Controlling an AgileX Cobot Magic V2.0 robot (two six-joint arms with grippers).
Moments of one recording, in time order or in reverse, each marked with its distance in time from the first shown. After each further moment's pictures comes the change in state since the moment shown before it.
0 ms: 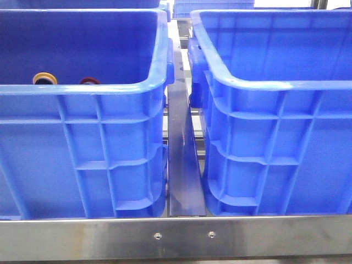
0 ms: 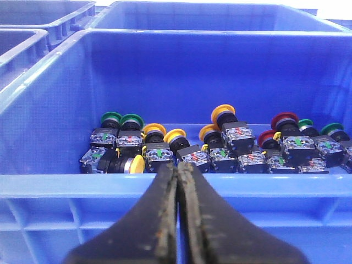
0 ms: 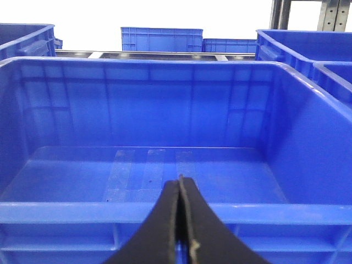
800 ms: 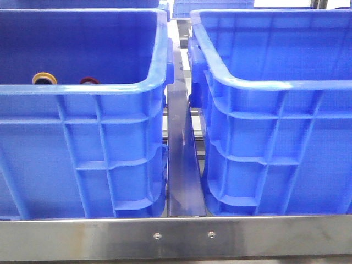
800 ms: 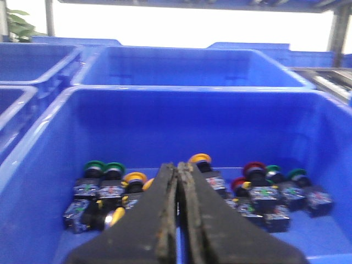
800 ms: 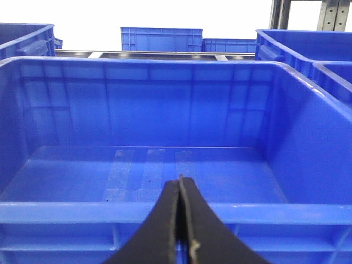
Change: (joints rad) left arm -0.054 0.034 -0.250 -0.014 0.167 0.000; right arm 0.000 0.000 0.000 0.000 0.000 0.000
